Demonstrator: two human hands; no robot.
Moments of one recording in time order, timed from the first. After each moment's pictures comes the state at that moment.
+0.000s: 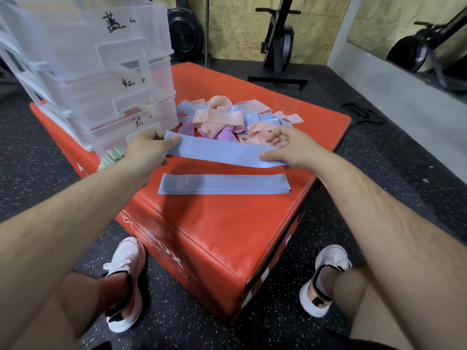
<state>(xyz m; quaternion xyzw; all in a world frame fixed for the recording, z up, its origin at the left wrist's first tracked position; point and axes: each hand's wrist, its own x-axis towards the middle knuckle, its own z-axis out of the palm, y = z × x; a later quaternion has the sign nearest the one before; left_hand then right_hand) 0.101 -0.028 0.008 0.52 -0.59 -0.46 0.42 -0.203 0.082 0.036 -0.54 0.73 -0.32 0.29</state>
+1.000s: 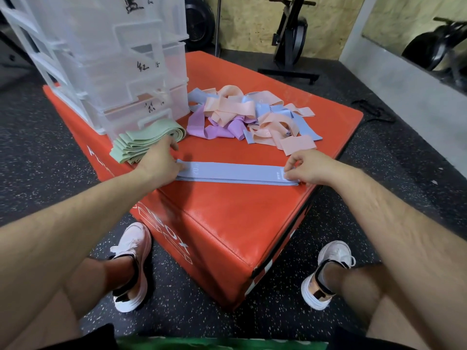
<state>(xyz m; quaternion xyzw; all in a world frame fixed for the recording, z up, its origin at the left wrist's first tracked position) 0.123 -0.013 -0.036 0.58 -0.75 -0.23 0.24 -0.216 0.101 -0.002 -0.55 0.79 -0.13 0.24</state>
